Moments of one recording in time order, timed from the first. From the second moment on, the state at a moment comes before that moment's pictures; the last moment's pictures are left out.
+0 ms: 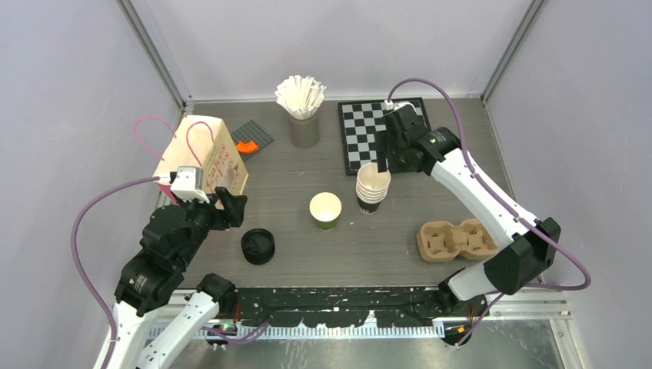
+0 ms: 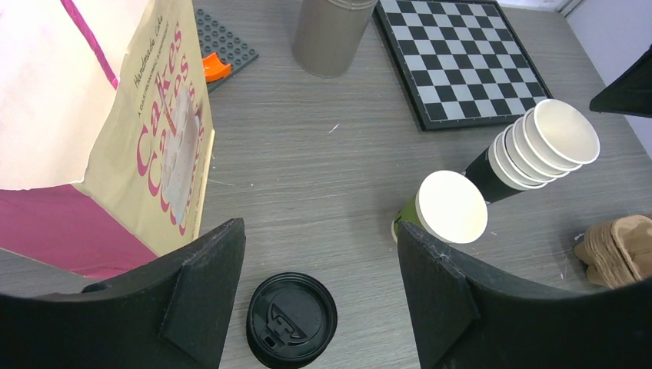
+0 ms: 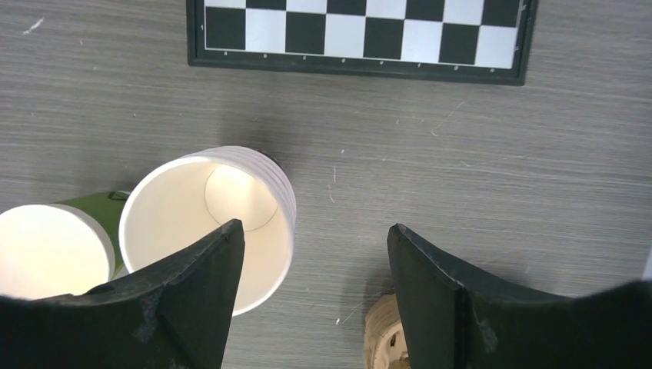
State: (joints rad) left arm -0.47 0.44 0.94 -0.75 -0.22 -0.31; right arm 0.55 1.44 1.47 -0.94 0.34 0.30
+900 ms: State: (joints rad) left arm -0.47 0.43 0.92 -0.76 -0.21 -0.31; right arm 0.48 1.63 1.42 -0.92 0.31 0.28
